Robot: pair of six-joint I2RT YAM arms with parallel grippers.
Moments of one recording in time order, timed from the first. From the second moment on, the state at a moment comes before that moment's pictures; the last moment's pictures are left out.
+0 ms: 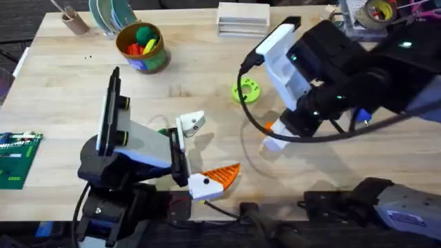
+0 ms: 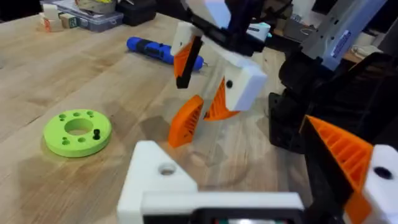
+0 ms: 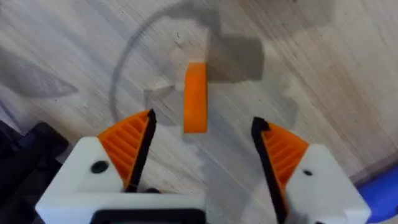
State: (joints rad) left arm -0.15 0.01 0.01 -0.12 1.18 -0.13; right arm 0.63 1.28 0.97 -1.06 -0.06 -0.19
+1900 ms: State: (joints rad) left arm -0.15 0.01 0.01 -0.12 1.18 -0.13; right arm 0.63 1.32 0.98 -1.07 -0.08 -0.19
